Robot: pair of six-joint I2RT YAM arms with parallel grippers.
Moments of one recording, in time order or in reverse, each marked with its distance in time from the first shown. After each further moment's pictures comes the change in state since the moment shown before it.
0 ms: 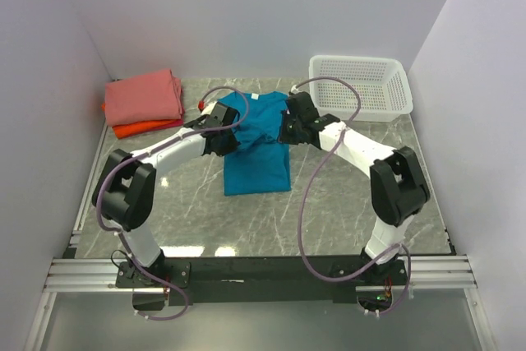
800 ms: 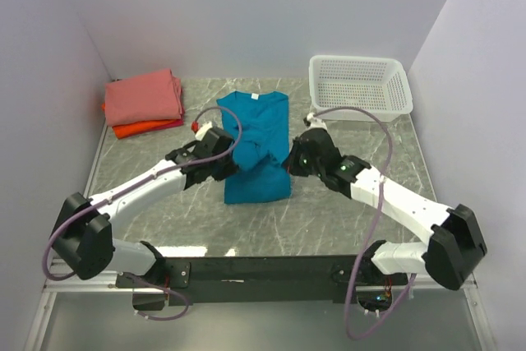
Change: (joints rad) left arm -0.163 -0.386 -0.276 -0.050 0.019 -0.163; right arm 0.174 -0.520 -0.422 0.033 0.084 0.167
